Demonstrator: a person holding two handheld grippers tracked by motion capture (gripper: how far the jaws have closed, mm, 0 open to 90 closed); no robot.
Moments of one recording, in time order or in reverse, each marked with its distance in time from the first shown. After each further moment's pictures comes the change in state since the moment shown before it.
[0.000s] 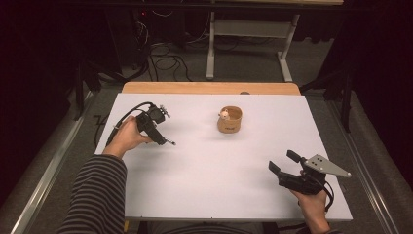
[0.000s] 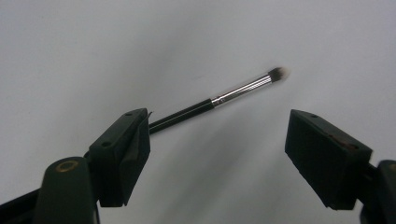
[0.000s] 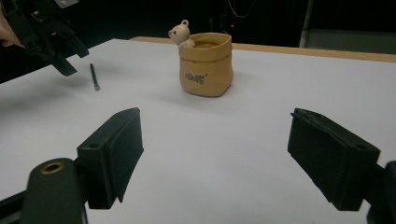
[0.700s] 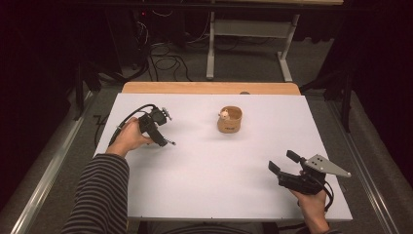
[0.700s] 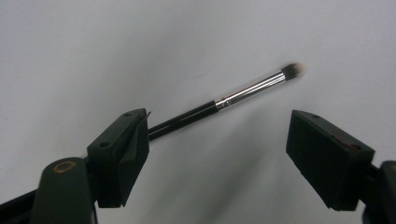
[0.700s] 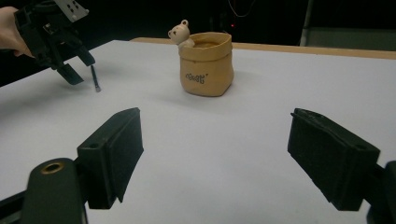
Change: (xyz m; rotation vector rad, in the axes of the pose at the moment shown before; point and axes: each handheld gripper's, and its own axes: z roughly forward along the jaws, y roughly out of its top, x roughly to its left) left arm 0.004 0.003 0.018 0.032 -0.009 0.014; right arm 0.000 -0.001 0.000 -0.001 0.003 0.016
